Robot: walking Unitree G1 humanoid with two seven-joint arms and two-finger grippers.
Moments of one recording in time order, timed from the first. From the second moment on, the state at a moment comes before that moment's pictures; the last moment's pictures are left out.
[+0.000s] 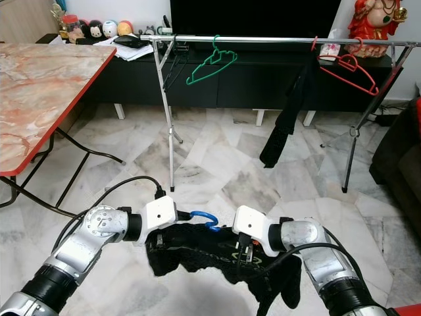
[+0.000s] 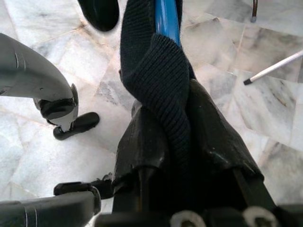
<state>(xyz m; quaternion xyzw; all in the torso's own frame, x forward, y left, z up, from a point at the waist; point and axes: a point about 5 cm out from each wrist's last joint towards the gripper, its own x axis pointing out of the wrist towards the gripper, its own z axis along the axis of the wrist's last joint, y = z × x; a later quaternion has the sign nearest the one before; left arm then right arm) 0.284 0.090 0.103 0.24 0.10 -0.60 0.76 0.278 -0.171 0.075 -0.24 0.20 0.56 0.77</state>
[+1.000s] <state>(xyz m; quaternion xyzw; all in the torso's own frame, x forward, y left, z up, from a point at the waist) 0.285 0.085 0.104 0.23 0.10 -0.60 0.76 0.279 -0.160 0.084 -0.22 0.18 0.57 0.77</state>
